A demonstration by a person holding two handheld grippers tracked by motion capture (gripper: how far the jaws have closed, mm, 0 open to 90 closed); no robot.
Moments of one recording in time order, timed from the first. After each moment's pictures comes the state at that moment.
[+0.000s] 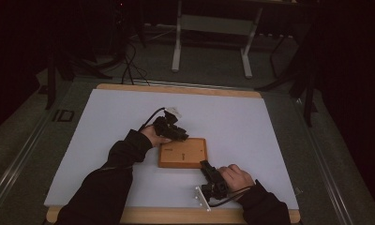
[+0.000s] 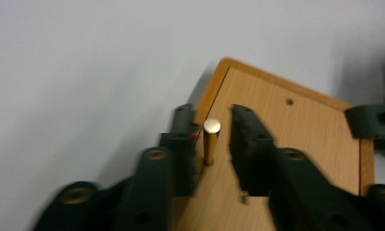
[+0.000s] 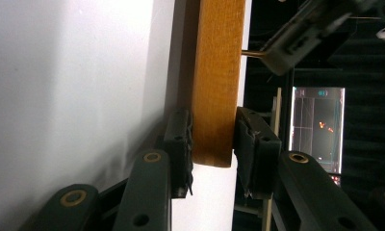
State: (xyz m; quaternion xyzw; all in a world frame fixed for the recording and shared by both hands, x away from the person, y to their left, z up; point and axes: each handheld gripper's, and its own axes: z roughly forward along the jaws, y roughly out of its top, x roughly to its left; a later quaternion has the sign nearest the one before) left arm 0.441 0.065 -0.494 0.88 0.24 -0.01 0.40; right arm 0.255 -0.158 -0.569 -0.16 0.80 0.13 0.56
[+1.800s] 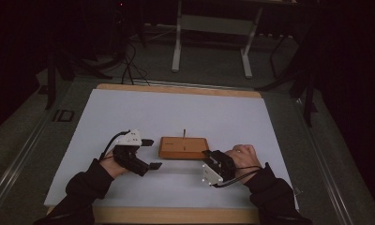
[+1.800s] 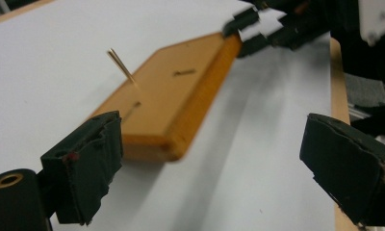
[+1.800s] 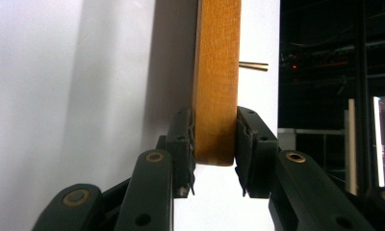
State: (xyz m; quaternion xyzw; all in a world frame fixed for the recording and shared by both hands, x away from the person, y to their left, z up) left arm 0.306 0.155 -0.471 0.85 0.21 0.06 0.49; right arm 0.294 -0.168 -0.494 -0.15 0.88 0.18 0.42
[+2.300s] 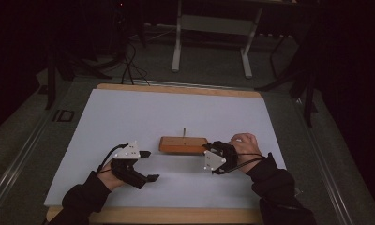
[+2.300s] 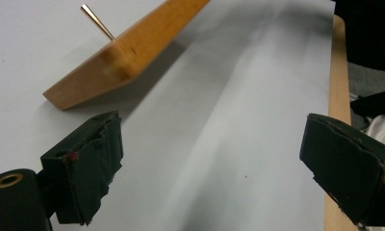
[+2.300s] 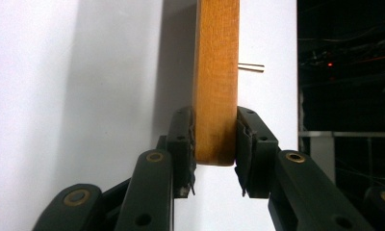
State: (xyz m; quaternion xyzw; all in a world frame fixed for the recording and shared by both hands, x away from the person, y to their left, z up) left arm 0.283 0.158 -0.495 0.85 0.23 0.06 0.48; right arm 0.321 -0.168 -0.468 -0.13 0.90 0.20 0.35
